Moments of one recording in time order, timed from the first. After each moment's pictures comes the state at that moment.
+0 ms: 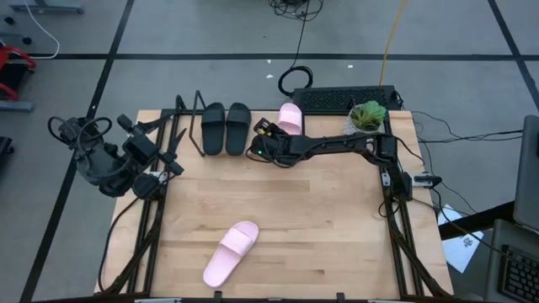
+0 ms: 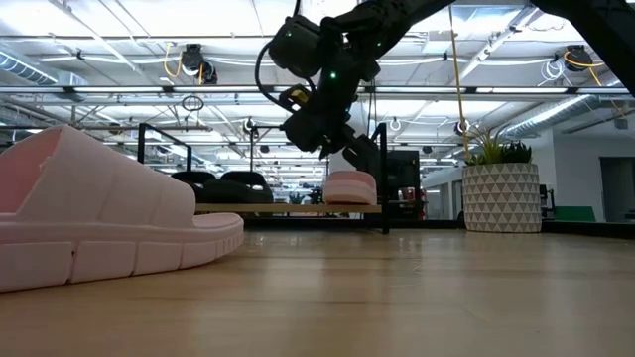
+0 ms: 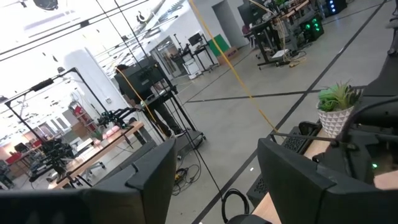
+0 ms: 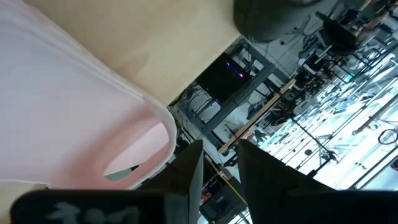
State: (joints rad) left arm -0.68 0.95 1.28 -0.38 -1.57 0.42; right arm -0.16 2.09 1.60 -0.45 0.94 -1.40
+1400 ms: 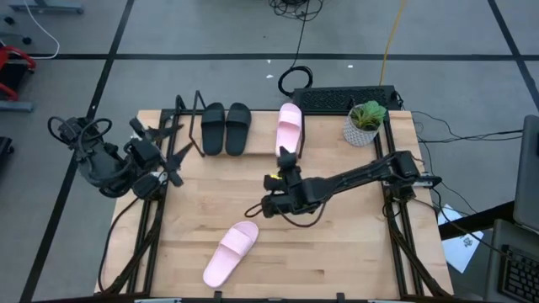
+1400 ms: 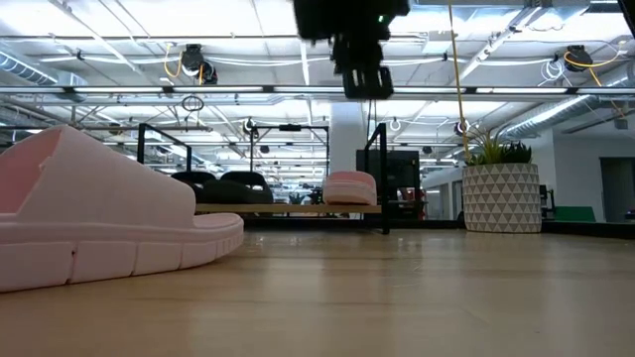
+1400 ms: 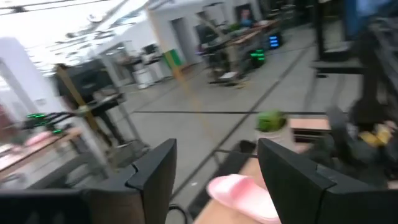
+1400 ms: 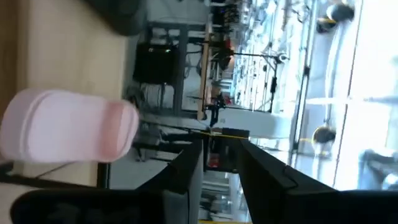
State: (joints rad) left arm -0.68 0.95 1.28 -0.42 -1.36 0.22; right arm 0.24 1.96 1.60 -0.82 1.44 -0.46
